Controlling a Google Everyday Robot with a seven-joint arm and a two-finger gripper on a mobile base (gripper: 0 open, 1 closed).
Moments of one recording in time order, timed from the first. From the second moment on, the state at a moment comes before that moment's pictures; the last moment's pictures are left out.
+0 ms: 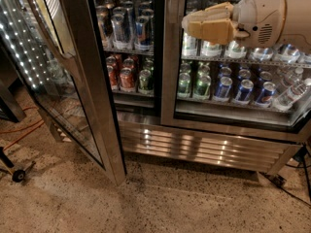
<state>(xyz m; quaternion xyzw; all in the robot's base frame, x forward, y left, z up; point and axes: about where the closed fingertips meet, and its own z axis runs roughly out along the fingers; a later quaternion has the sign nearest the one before) 0.542 -0.082 1.041 -0.49 0.57 0.37 0.54</state>
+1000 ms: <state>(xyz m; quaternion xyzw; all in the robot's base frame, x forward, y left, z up) 0.556 -0.087 0.983 -0.46 0.61 0.37 0.53</state>
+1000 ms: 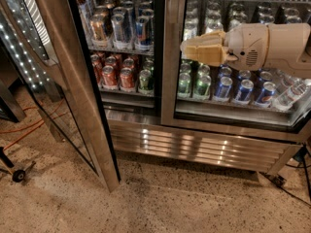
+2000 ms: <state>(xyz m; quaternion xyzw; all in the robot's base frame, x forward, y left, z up) 0.556 -0.087 0.983 -0.46 0.61 0.37 0.53</state>
